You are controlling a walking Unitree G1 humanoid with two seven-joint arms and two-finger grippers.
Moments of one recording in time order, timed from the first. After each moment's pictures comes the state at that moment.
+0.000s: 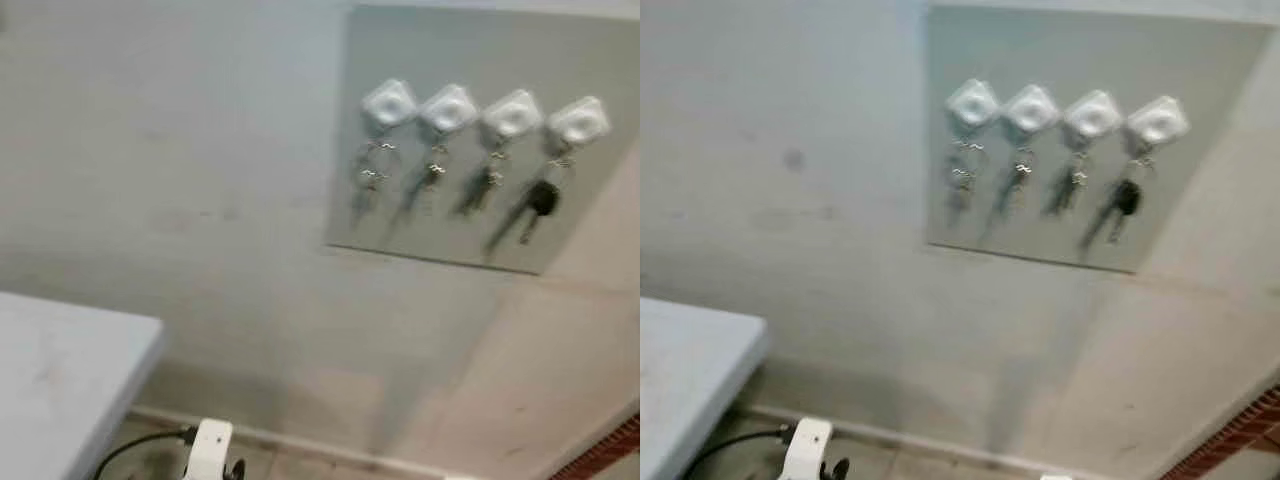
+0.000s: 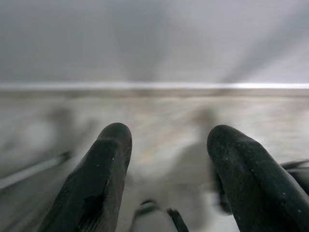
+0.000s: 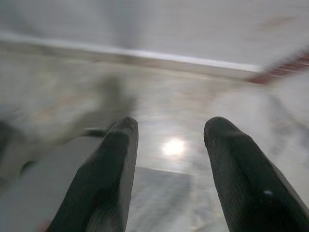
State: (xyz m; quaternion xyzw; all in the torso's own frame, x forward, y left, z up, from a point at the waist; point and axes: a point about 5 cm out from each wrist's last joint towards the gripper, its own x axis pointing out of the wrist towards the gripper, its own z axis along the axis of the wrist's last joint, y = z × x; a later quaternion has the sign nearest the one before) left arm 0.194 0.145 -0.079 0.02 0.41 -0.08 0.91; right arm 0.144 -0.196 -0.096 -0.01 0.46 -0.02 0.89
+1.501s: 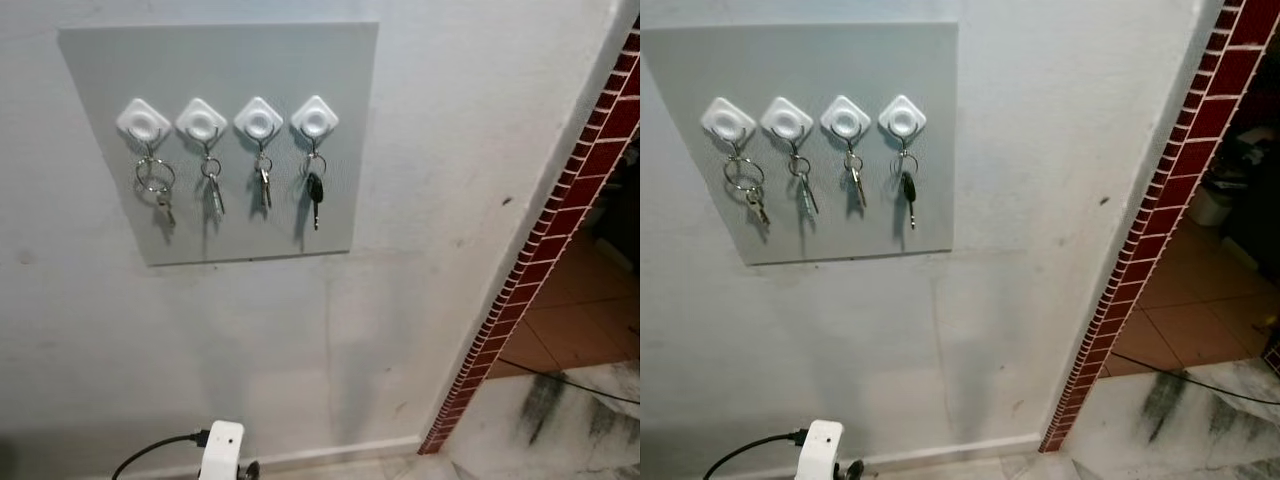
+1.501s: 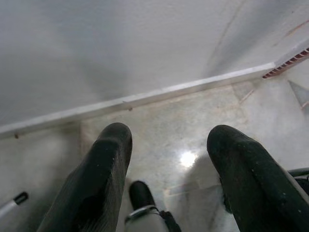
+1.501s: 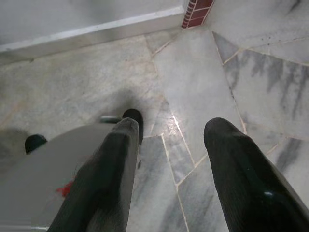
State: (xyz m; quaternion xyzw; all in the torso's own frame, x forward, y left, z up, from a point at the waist) left arm 0.195 0.146 -0.079 0.01 0.41 -0.07 0.91; right arm 0.126 -0.196 -0.103 0.01 0.48 -0.05 0.87
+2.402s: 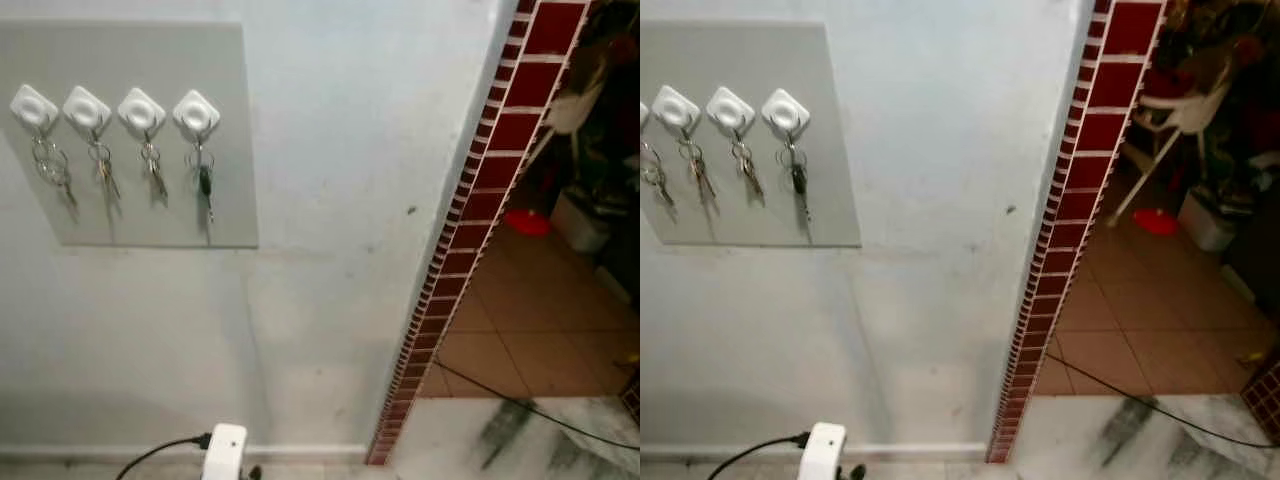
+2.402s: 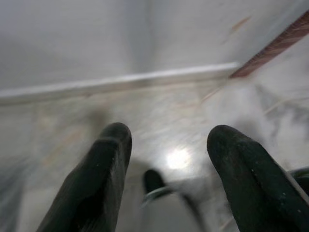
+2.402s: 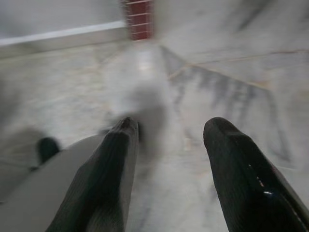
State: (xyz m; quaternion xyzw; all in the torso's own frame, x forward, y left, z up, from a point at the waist) left arm 0.184 0.159 -0.084 0.02 0.43 -0.06 0.90; right arm 0.127 -0.190 -0.103 0.04 0.48 -0.06 0.87
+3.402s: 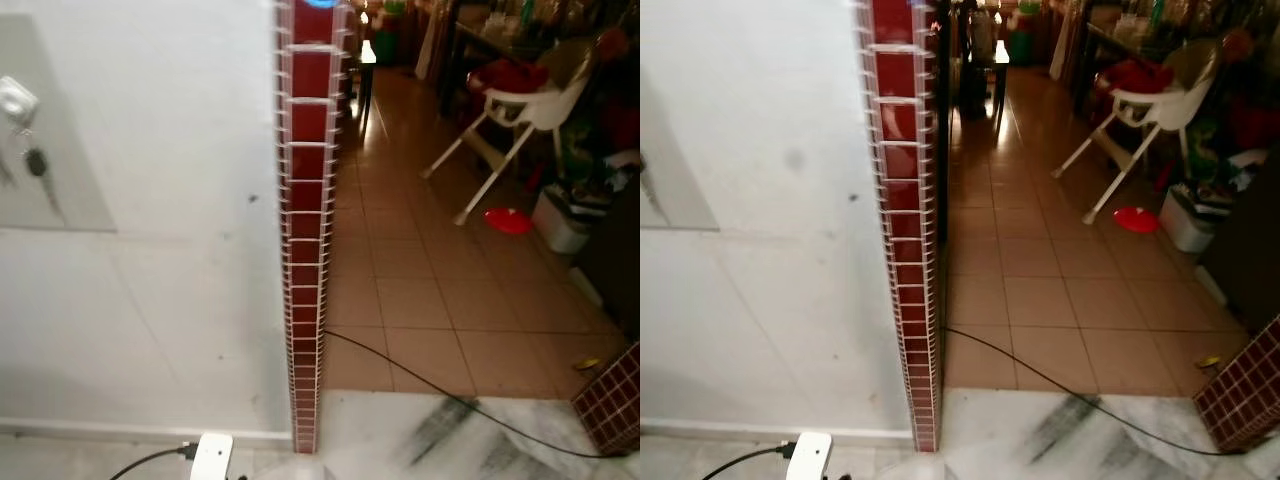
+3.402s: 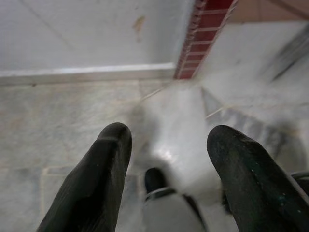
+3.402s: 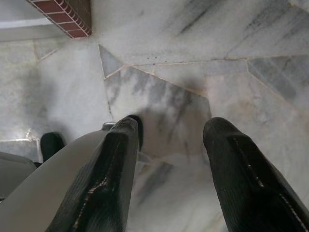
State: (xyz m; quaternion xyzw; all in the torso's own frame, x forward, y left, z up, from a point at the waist) left arm 0.192 0.149 -0.081 0.01 0.43 -0.06 0.90; right arm 0.123 -0.199 -0.104 0.03 0.49 -0.07 0.87
